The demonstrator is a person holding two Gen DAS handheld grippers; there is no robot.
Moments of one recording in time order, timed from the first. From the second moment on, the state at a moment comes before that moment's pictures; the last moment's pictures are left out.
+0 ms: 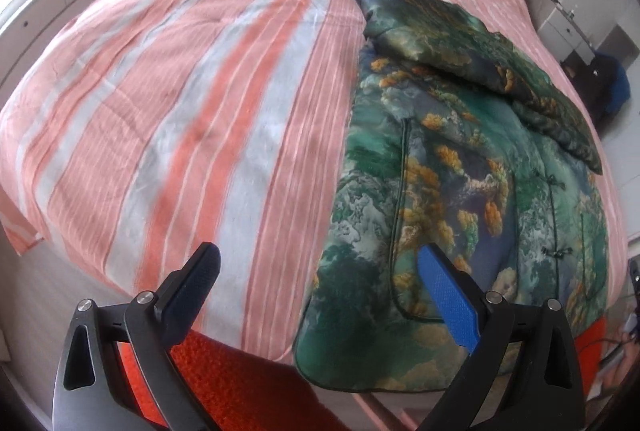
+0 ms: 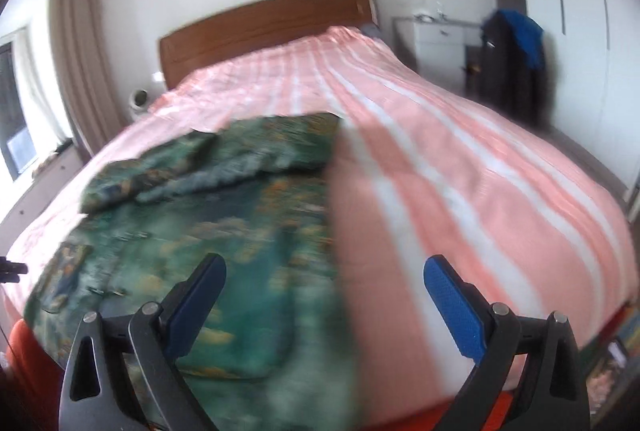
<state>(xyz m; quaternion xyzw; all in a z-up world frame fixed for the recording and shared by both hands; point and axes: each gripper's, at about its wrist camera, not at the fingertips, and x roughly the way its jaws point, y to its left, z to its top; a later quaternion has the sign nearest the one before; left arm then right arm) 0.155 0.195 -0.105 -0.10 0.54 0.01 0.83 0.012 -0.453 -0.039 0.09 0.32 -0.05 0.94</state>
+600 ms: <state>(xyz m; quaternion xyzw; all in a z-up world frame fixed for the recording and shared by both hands) 0.125 0.116 -0.125 0.06 0.60 -0.07 0.79 0.048 -0.452 -0.106 0.14 0.61 0.14 0.77</state>
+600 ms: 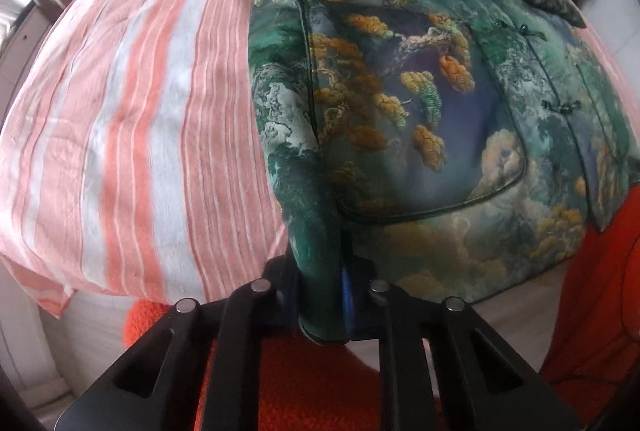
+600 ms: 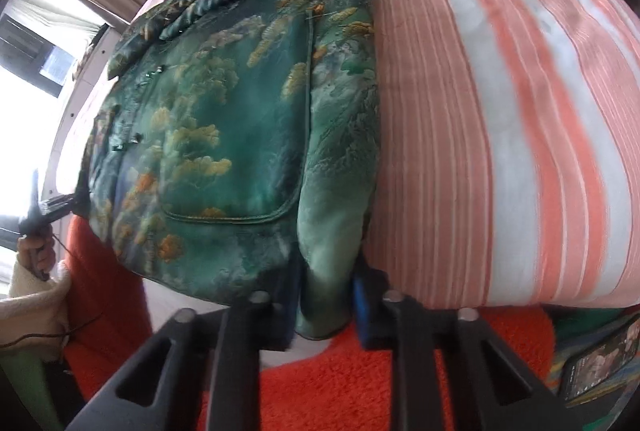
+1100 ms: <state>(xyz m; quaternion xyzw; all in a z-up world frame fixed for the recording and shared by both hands) 0.347 0.145 0.041 -0.13 0.43 -0.10 0.89 0.219 -0.482 0.039 0.24 0.42 0.22 0.85</state>
